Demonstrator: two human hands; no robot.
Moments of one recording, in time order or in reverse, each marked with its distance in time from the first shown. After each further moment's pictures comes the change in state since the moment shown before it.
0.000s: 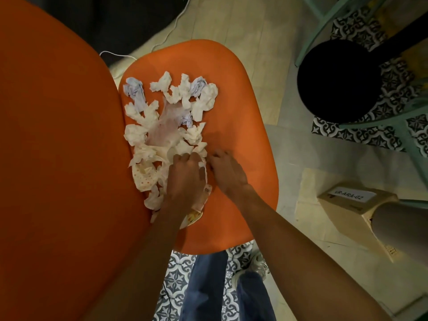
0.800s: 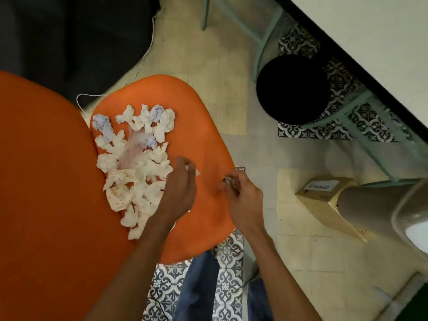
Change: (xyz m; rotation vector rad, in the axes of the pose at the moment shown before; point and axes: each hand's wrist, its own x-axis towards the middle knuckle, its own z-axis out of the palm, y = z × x) left_hand -0.036 0.115 -0.049 -0.476 -0.038 0.070; right_hand -0.168 0.038 -0.081 0.869 0.509 0.476
